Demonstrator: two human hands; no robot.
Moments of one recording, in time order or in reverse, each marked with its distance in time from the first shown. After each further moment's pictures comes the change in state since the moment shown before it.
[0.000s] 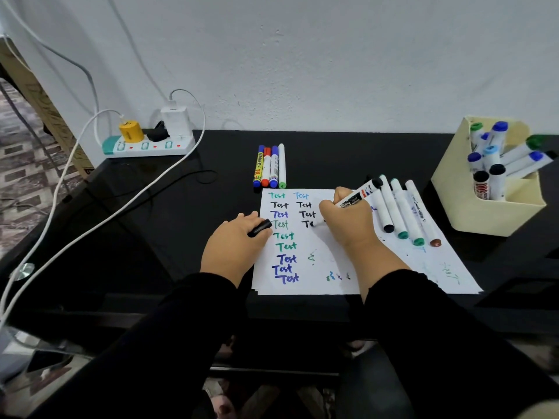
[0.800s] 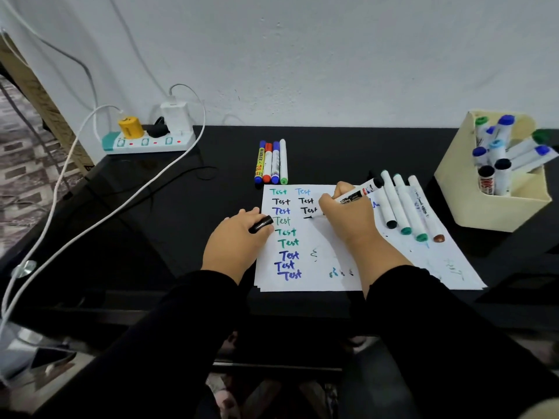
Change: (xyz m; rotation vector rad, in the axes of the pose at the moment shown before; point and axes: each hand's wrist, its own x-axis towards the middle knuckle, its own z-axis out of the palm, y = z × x) left_hand 0.008 -0.011 0.007 -0.056 0.035 0.056; right_hand 0.003 0.003 0.002 0.001 -0.014 -0.036
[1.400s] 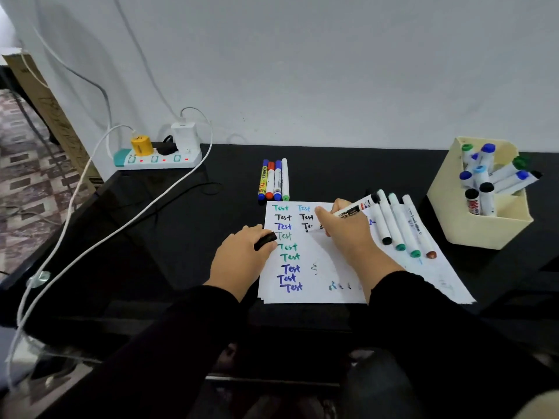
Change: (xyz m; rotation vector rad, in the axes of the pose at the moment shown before) left_hand -0.002 0.001 -0.003 0.074 -0.013 0.021; right_hand 0.000 -0.013 -0.003 -0.014 -0.068 0.091
